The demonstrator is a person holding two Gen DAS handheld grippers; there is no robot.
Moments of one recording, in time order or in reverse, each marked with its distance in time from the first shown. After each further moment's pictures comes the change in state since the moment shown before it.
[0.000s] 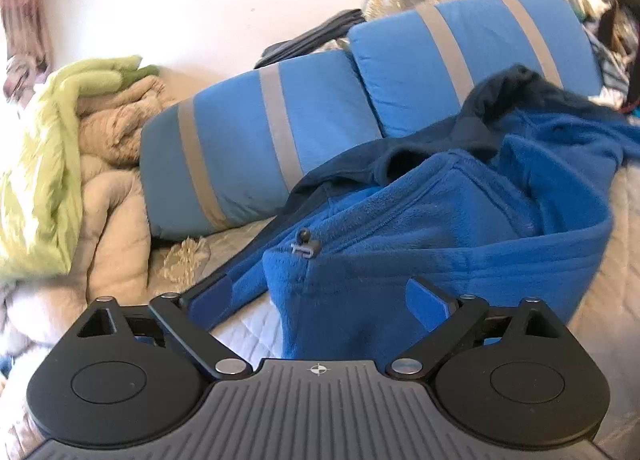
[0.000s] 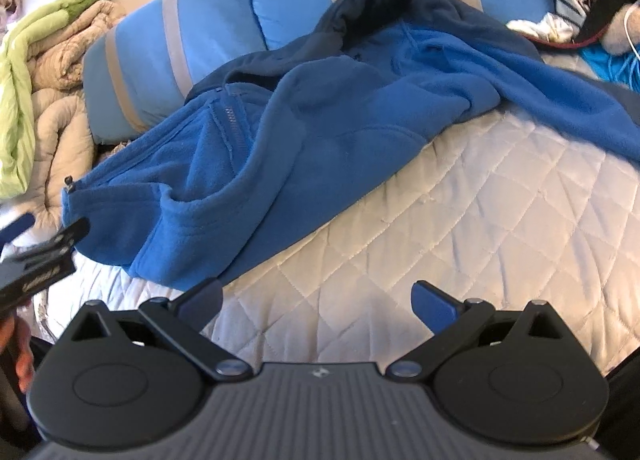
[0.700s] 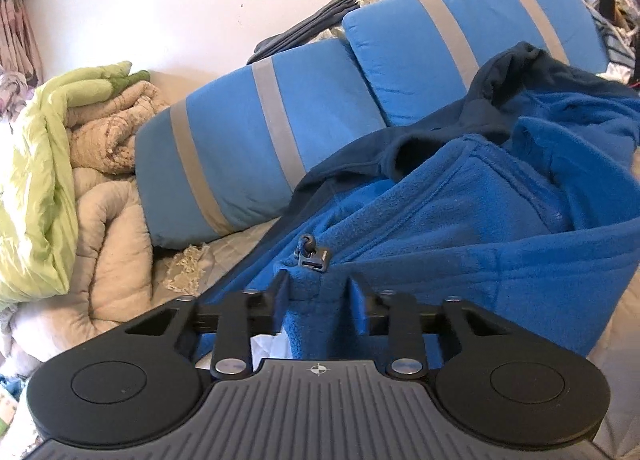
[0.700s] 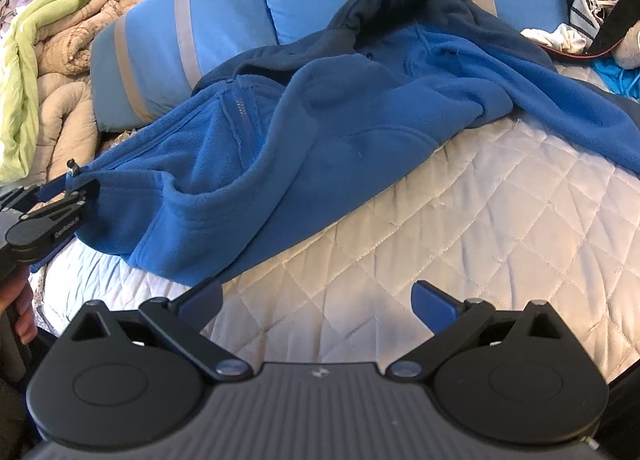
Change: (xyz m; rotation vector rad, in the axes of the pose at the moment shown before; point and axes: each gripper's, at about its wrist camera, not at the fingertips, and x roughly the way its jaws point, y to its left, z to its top) left arm 0.020 0.005 0.000 0.026 0.012 0.001; right arm 0.006 0.005 0.001 -0.032 0.016 0.009
